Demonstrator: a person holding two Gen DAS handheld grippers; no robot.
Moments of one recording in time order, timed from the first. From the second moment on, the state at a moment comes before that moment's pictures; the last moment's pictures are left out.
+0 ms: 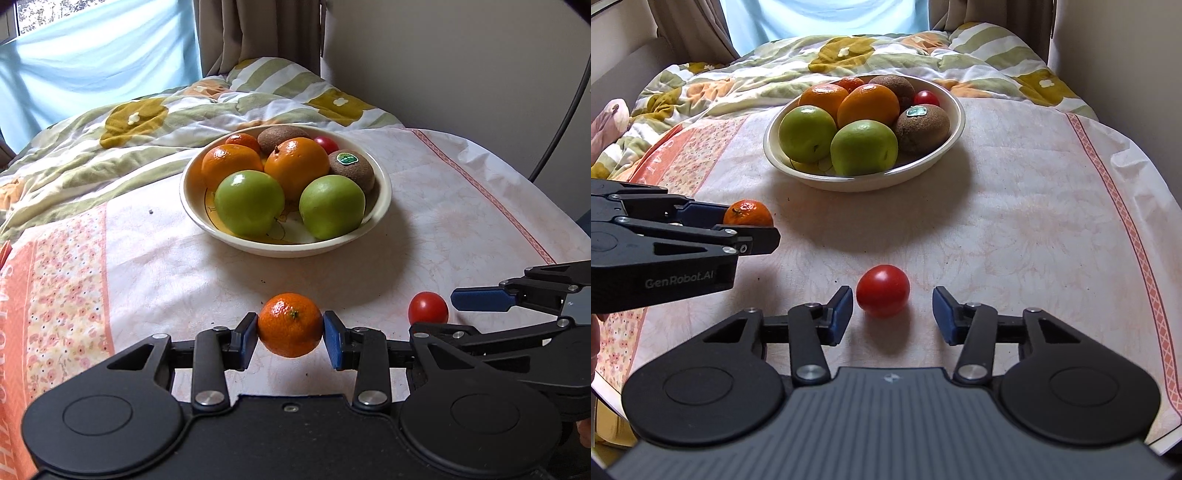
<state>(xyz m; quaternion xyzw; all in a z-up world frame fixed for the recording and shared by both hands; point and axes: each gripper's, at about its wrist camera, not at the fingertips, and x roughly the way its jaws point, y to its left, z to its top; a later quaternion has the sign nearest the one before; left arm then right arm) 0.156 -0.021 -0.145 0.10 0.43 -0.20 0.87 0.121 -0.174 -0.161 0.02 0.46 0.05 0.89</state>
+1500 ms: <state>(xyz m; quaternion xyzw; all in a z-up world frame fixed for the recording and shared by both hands) 0.130 0.009 -0.023 0.06 0.36 -0.18 0.91 0.129 -0.171 -0.030 0.05 0.38 0.08 0.92</state>
